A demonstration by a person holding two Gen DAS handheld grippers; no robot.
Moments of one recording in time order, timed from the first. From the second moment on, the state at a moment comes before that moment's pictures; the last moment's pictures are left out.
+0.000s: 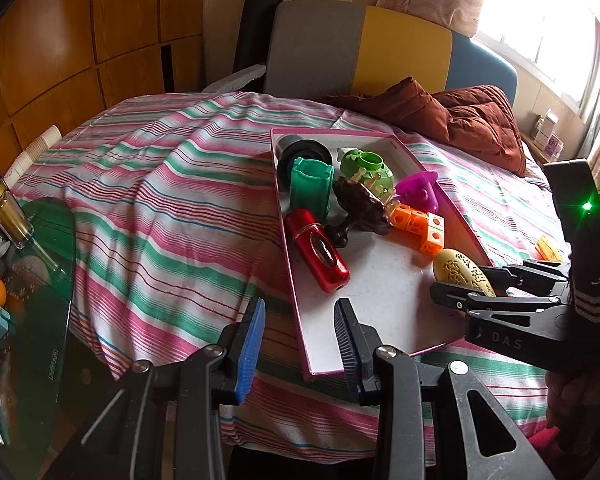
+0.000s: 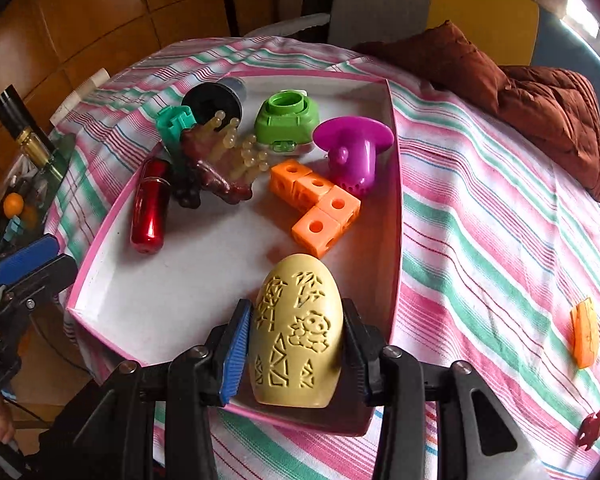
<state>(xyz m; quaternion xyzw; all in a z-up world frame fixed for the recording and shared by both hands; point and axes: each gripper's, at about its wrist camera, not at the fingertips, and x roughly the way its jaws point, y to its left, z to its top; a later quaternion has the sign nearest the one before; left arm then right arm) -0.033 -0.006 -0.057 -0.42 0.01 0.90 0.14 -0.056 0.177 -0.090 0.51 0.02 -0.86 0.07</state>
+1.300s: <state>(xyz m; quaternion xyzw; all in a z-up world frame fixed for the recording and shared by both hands) -0.020 0.014 -0.046 -0.41 0.04 0.90 0.15 -0.020 0.259 -0.036 0.45 -0.04 -0.89 -0.02</state>
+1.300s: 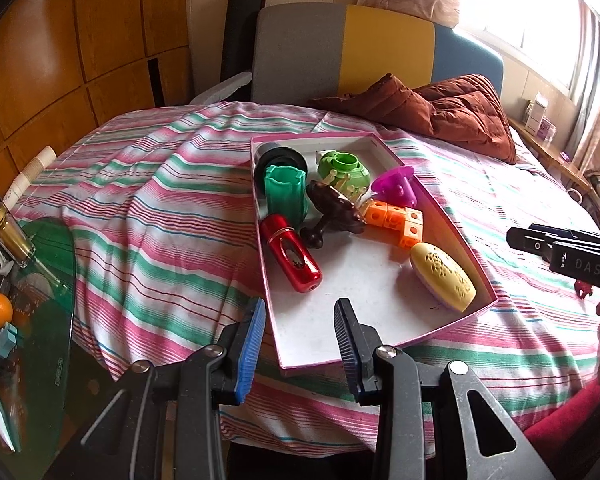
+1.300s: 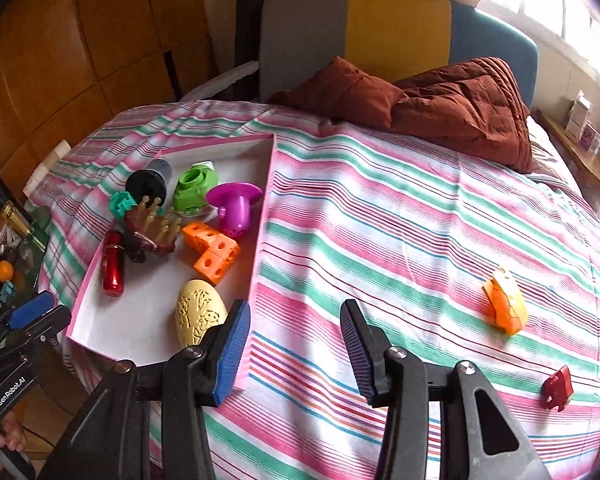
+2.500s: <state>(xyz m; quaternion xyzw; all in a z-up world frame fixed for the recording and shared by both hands) -0.012 0.172 -0.009 -0.38 0.10 0.86 0.34 0.118 0.554 -0.050 0.29 -0.46 -0.78 -0.33</state>
